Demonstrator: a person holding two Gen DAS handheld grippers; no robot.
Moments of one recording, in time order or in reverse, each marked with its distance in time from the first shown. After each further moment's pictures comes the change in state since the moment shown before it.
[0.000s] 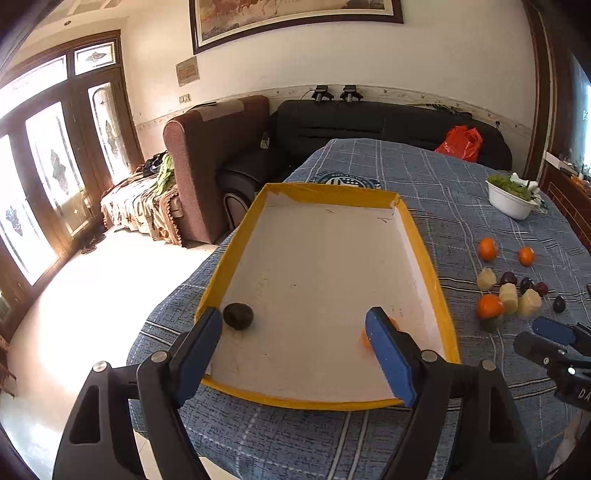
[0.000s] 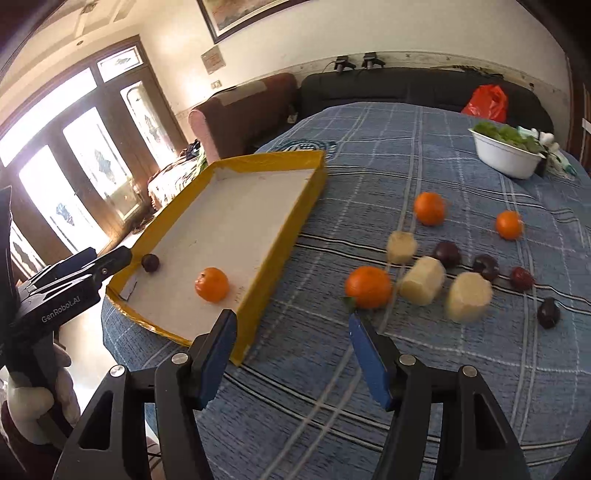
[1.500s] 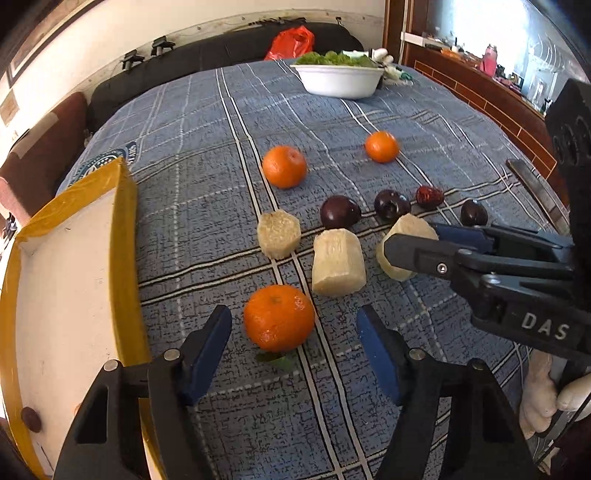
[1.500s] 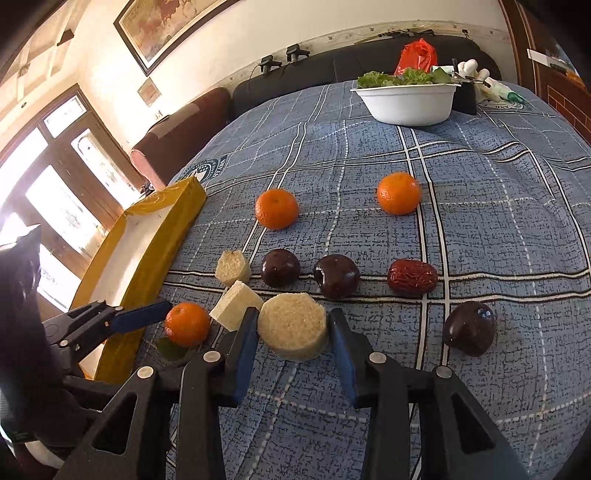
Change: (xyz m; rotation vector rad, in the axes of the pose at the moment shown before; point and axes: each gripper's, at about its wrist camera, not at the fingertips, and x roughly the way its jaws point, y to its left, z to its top) left arm 0.107 -0.214 -0.002 0.450 0.280 -0.430; right arm 0.021 -0.133 0.001 0.224 -0.007 -0.041
